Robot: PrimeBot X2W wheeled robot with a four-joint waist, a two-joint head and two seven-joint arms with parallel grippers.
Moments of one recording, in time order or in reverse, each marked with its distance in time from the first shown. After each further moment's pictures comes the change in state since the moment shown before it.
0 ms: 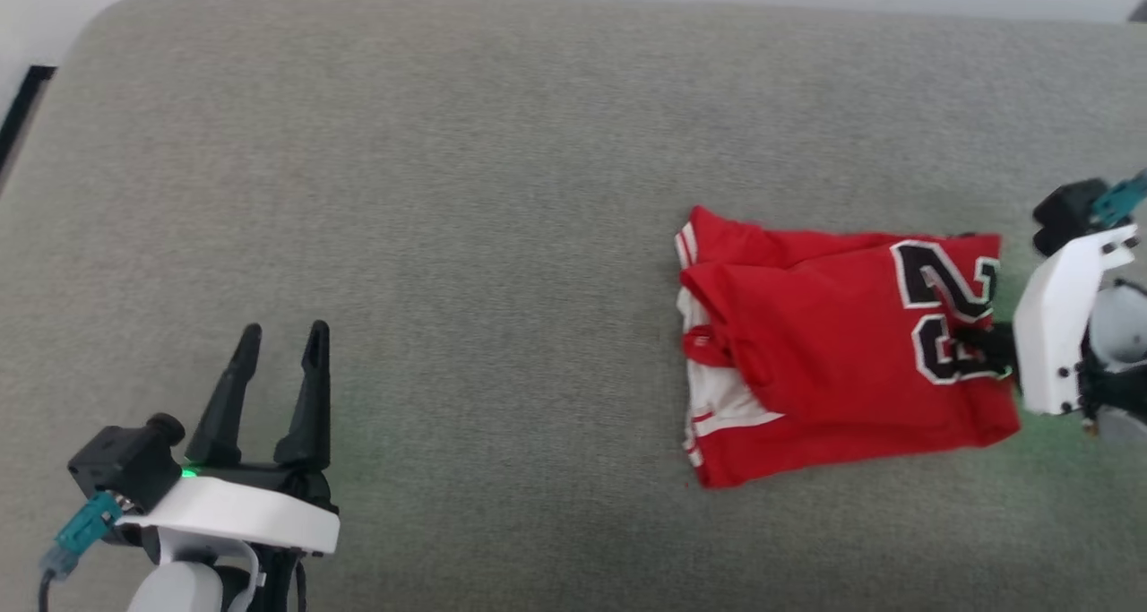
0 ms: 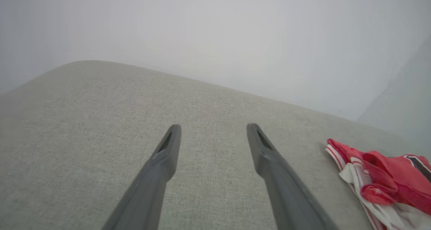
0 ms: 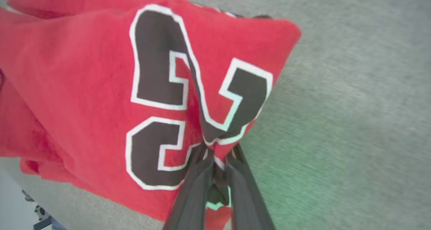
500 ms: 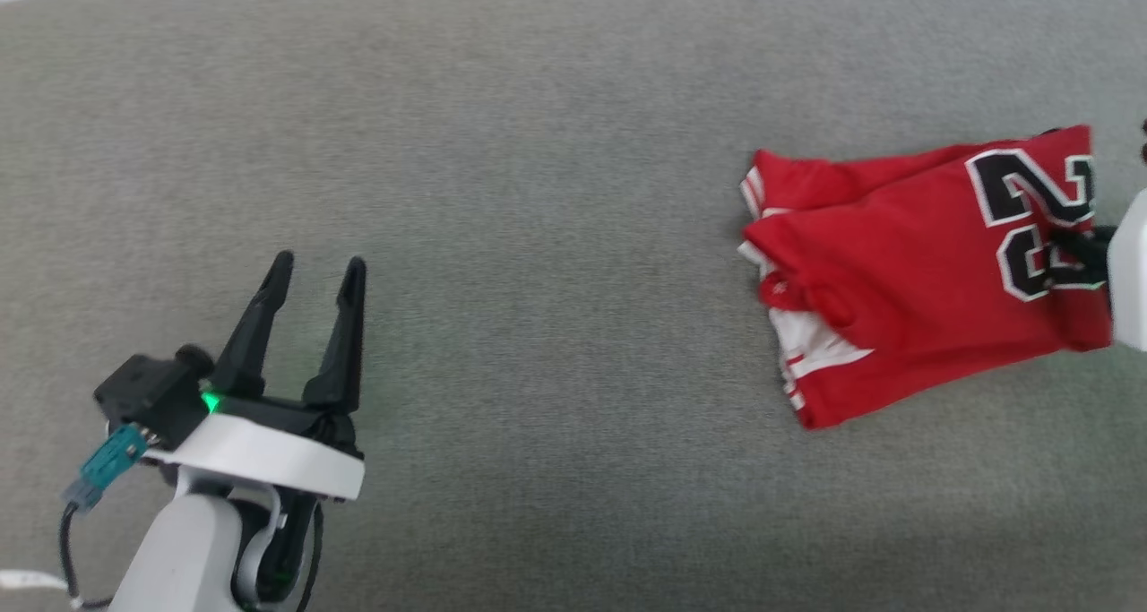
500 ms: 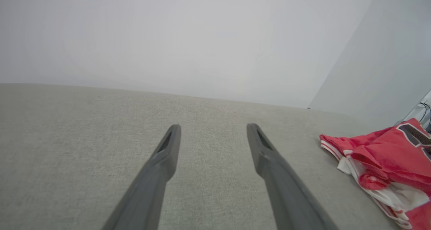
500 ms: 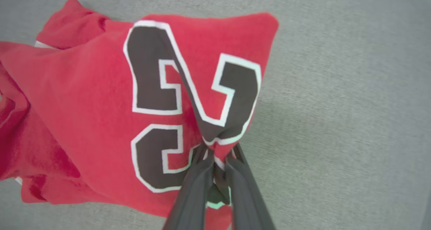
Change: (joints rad) left arm -0.121 0.045 -0.090 -0.007 0.016 0.000 0.000; right arm -0.084 -0.128 -0.006 -0.050 -0.070 0.000 -0.098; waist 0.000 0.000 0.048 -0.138
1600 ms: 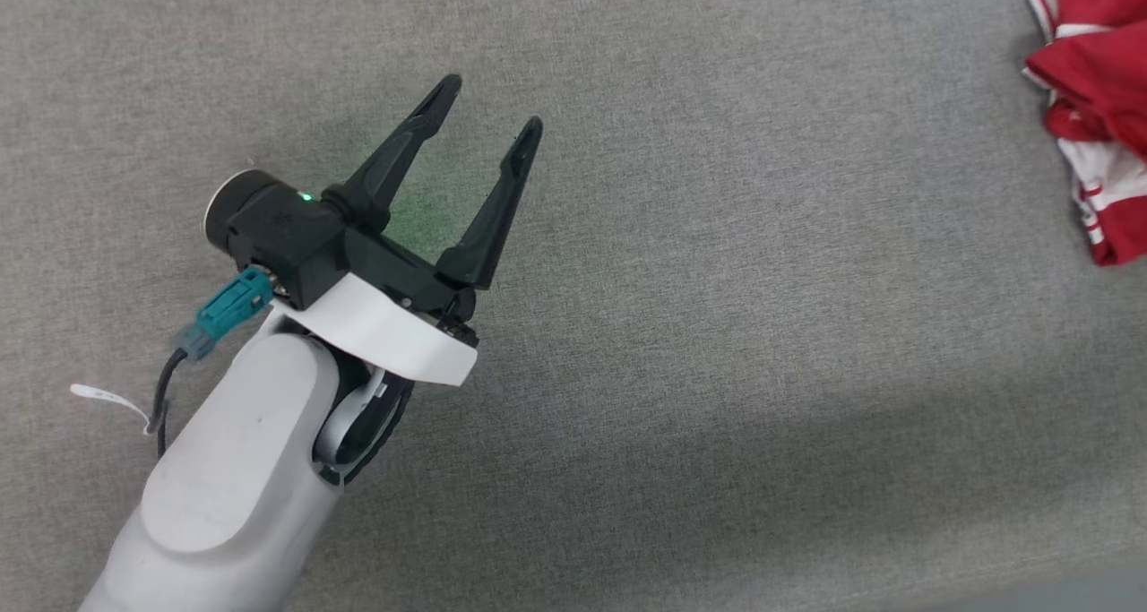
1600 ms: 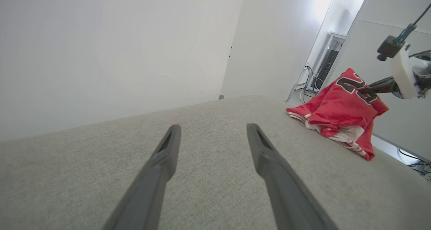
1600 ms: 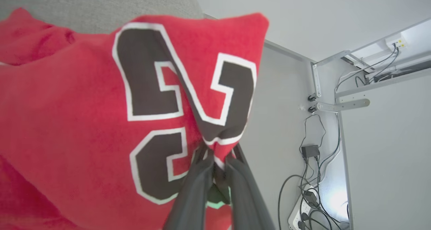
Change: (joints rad) left arm -0.374 0.063 -0.323 -0.001 0.020 0.000 0.000; right arm -0.286 -0.119 -0.034 0.373 -0.347 0.000 -0.326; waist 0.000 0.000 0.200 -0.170
